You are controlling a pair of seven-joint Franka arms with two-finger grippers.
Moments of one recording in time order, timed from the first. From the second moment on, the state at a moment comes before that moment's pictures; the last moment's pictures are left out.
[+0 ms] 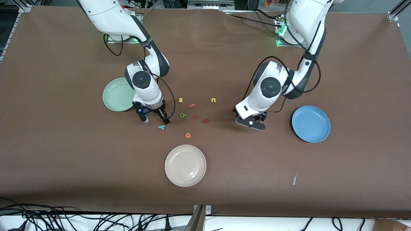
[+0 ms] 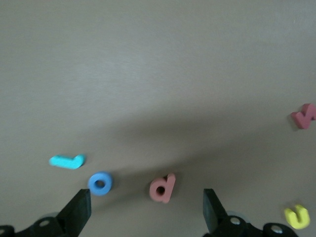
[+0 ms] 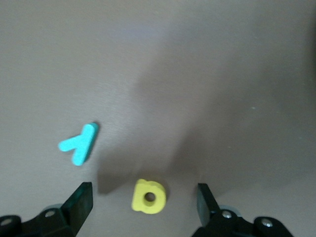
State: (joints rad) left arm -0.53 0.55 0.01 -1.86 -0.10 2.42 -0.15; right arm 0.56 0.56 -0.04 -2.05 -0.01 2.69 1.53
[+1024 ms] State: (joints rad) left arm -0.56 0.65 0.01 -1.85 -0.02 2.48 -0.14; right arm 0.57 0.40 -0.09 -2.01 -0.01 2.34 1.34
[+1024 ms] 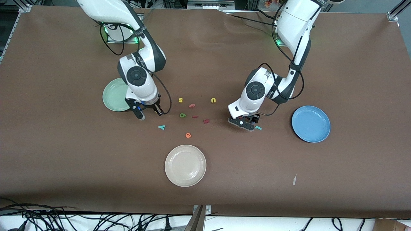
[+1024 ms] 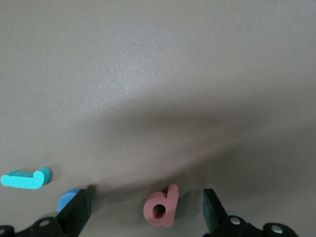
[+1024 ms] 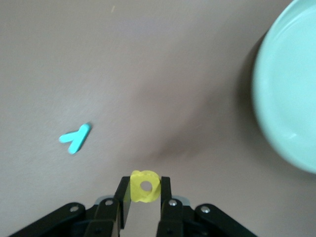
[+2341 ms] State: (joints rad) left arm -0.55 0.65 0.01 -1.85 -0.02 2.48 -0.14; right arm 0.58 0.32 -0.22 -1.97 -0.01 2.21 1.03
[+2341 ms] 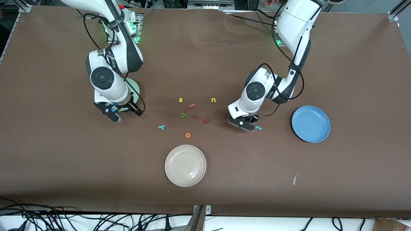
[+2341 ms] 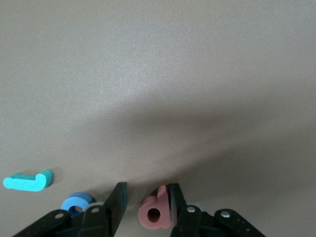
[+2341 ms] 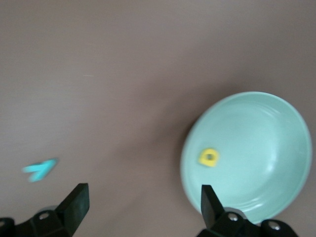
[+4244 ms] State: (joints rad) left arm -0.37 0.50 0.03 -1.82 -0.02 2.29 -0.10; right arm 0.60 0.72 -0.14 -1.70 0.12 2.41 1.33
